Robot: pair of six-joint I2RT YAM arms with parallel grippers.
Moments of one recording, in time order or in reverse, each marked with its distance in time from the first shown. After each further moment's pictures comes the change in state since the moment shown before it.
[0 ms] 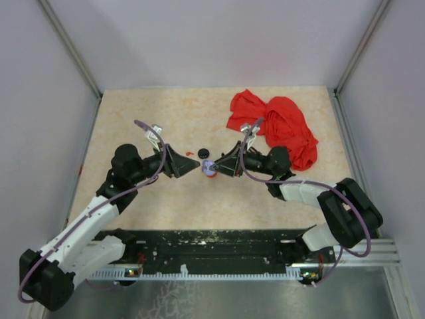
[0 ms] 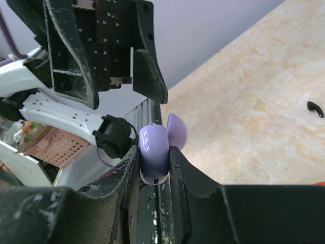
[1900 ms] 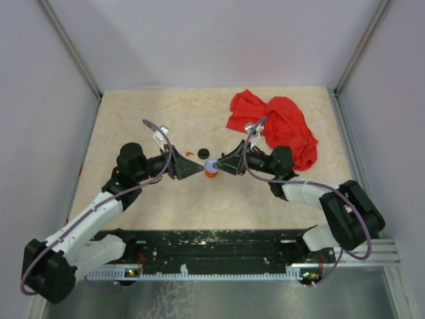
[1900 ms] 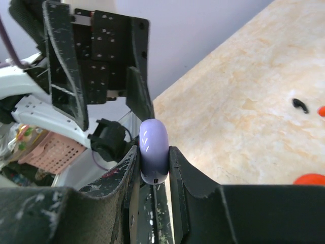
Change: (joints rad) left arm -0.013 0.089 -0.020 0.128 0.138 -0.065; right arm -0.023 -0.011 -0.006 0.015 -0.004 0.014
